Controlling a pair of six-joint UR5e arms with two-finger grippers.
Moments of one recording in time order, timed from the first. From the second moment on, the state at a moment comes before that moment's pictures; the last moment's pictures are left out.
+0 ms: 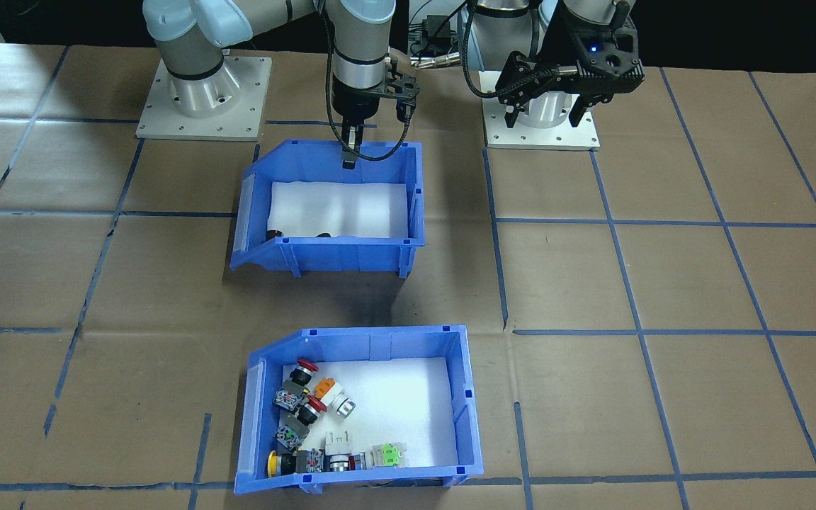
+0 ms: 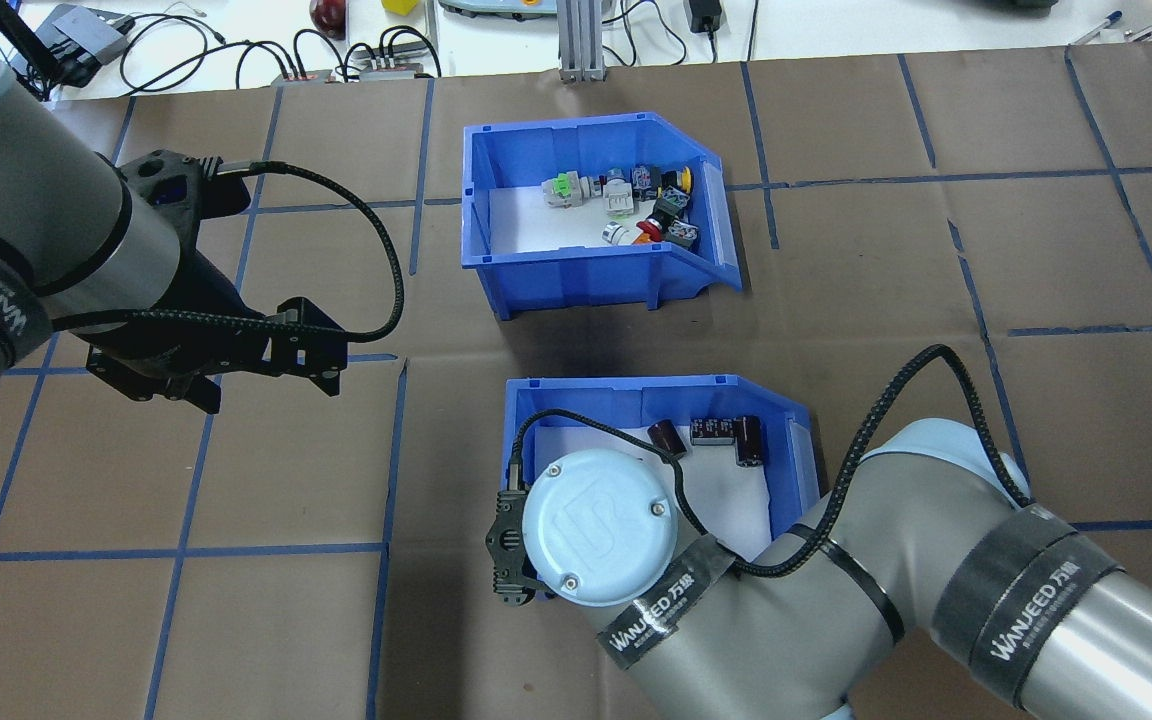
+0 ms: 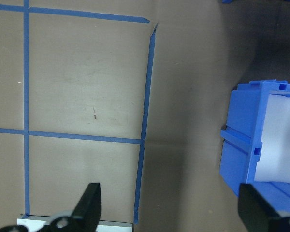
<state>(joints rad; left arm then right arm) -1.57 -1.28 -1.85 -1.58 1.53 -0.10 2.23 -1.65 2.14 -2.12 -1.71 -0.88</state>
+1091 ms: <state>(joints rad) -1.56 -1.28 -1.83 -1.58 1.53 -0.09 1.77 -1.75 1.95 -1.93 -1.65 -0.63</state>
